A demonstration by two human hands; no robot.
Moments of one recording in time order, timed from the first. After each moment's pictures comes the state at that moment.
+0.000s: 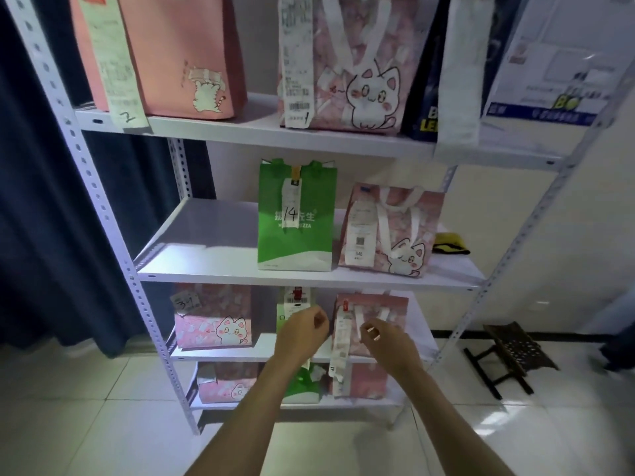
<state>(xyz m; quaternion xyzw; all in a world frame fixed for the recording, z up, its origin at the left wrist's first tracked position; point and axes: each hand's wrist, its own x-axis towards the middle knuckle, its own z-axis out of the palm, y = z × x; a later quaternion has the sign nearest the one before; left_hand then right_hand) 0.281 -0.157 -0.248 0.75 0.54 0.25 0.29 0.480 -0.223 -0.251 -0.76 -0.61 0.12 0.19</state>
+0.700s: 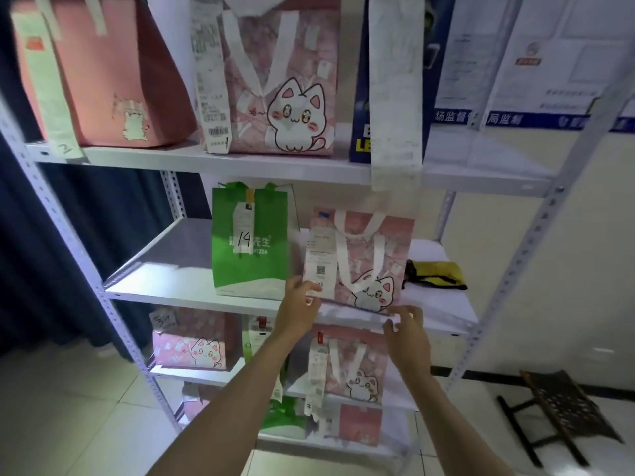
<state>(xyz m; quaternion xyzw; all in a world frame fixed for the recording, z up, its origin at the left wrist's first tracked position) 0.433 -0.067 -0.212 0.68 0.57 0.36 0.28 0.660 -0.138 -0.245 -0.75 -0.54 0.12 0.36</state>
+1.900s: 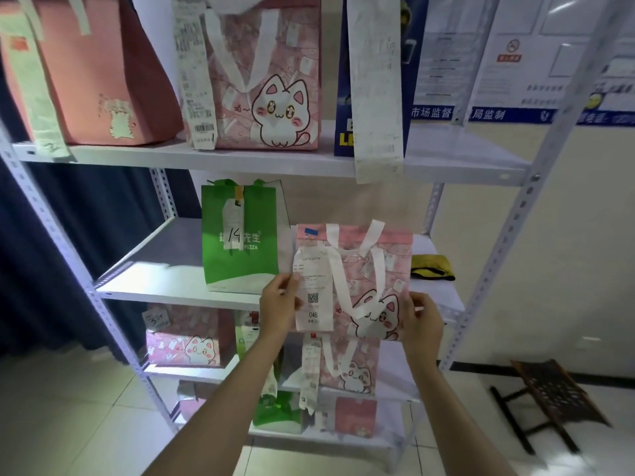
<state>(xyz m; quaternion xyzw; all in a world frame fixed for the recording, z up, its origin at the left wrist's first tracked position) 0.432 -0.112 -0.187 0.52 0.56 0.54 0.37 0.680 -0.157 -0.232 -0.69 -0.42 0.11 0.58</state>
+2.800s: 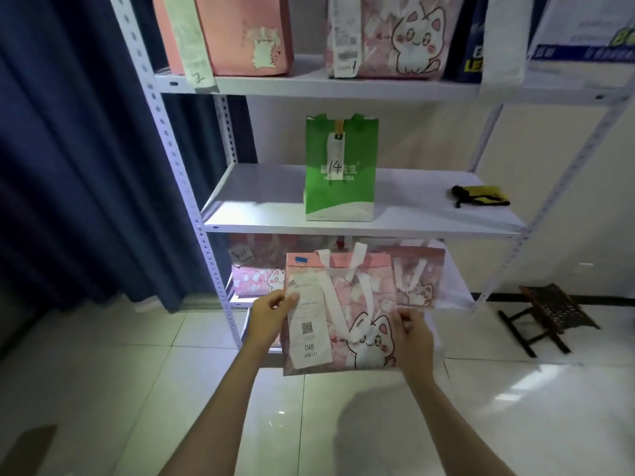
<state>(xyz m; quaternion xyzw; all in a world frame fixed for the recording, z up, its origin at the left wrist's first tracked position) 0.098 -0.258 -0.260 0.53 0.57 0.40 0.48 0.374 -0.324 -0.332 -0.73 -0.44 0.16 0.50</state>
